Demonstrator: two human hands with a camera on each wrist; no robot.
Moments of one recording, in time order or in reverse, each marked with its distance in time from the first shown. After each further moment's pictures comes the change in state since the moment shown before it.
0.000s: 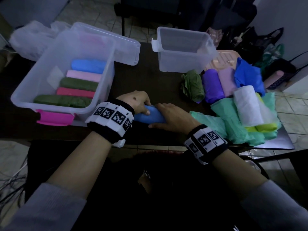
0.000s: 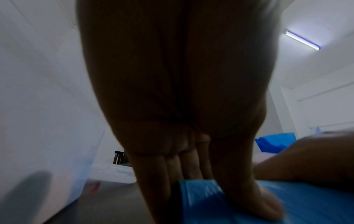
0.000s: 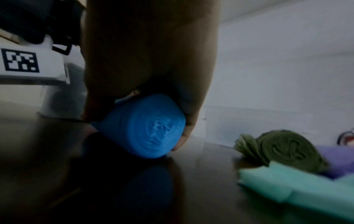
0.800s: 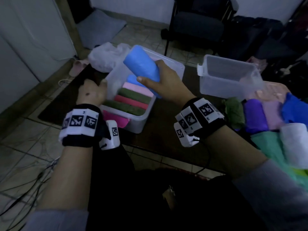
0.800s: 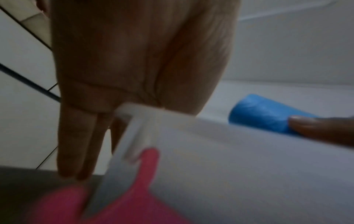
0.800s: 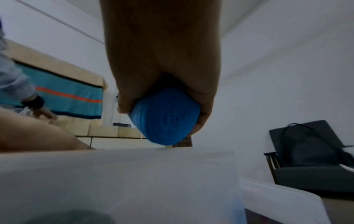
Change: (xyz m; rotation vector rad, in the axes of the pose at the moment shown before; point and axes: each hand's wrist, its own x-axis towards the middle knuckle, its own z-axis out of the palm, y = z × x) left_hand -0.130 -0.136 -0.057 -0.497 0.892 -0.679; right_hand 0.085 -0.143 -0.086 0.367 0.408 -0.246
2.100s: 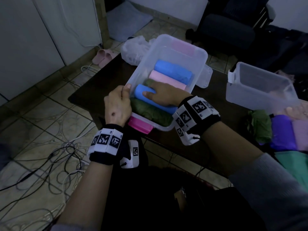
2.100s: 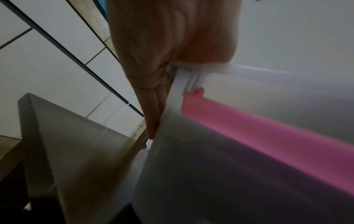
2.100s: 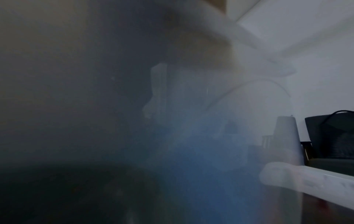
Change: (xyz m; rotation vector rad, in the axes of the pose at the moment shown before) left_hand -0.036 -0.052 0.014 -0.360 0.198 0.148; right_hand 0.020 -0.051 0.070 -0.367 -0.566 0.059
